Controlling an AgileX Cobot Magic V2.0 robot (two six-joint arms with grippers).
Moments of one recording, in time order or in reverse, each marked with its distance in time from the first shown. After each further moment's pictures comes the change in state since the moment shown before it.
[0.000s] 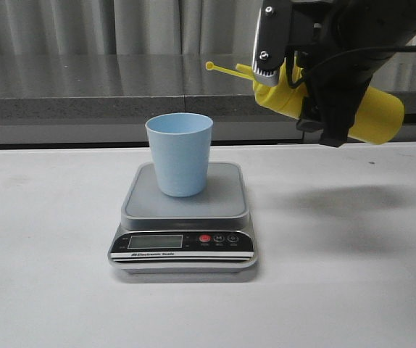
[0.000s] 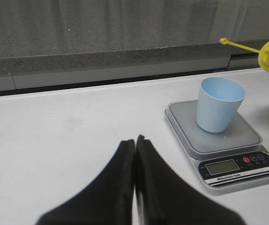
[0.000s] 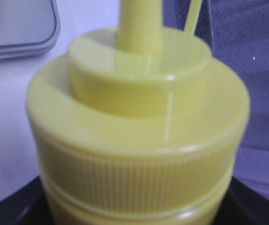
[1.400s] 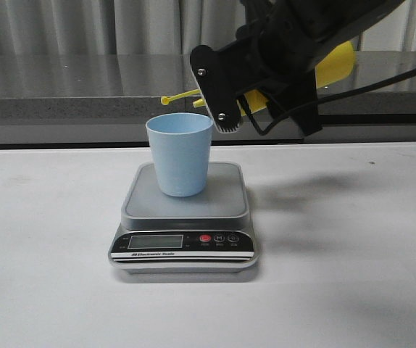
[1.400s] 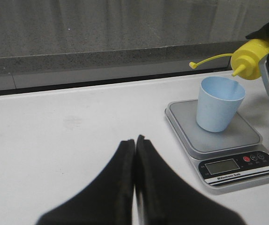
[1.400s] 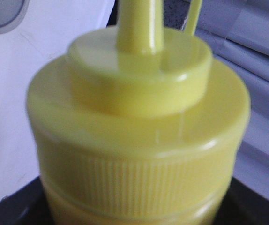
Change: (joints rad) left arm 0.000 0.000 0.002 0.000 0.000 0.000; right arm 0.196 0.139 -0.089 -0.575 0.297 0.071
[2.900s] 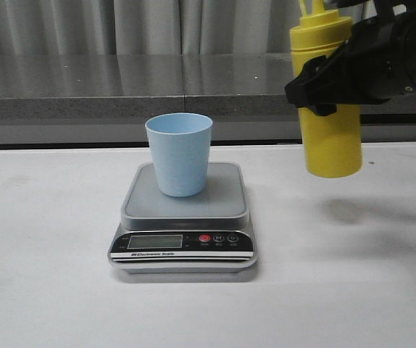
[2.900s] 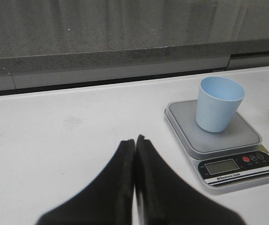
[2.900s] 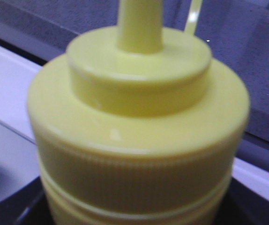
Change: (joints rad) left arm 0.000 0.000 0.000 0.000 0.000 0.000; right arm -0.345 -0.215 0.453 1.641 -1.134 -0.228
